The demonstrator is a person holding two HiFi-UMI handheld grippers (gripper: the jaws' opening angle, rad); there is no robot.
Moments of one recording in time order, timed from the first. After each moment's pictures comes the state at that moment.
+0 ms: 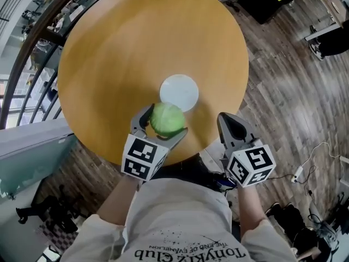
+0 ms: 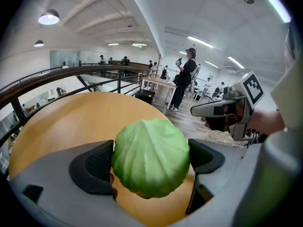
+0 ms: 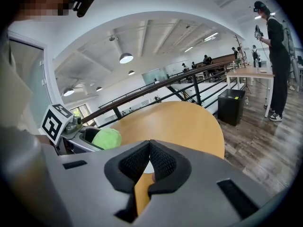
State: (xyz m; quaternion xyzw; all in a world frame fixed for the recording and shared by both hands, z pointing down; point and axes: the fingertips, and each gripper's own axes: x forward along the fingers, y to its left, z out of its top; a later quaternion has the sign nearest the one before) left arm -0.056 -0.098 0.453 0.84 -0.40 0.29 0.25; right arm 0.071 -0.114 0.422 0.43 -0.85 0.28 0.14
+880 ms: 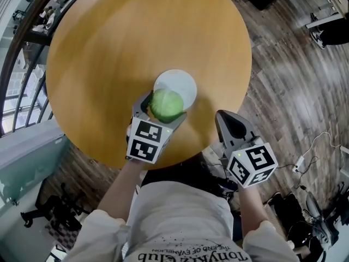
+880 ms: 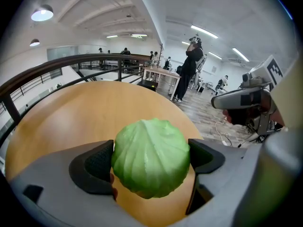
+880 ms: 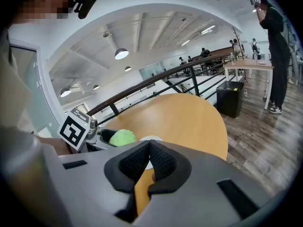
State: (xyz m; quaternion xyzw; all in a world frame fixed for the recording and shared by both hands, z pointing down) left arm -0.059 -0.147 0.536 0.82 -0.39 0.34 0.27; right arm 0.064 -0.131 0.466 0.43 -0.83 0.31 0.16
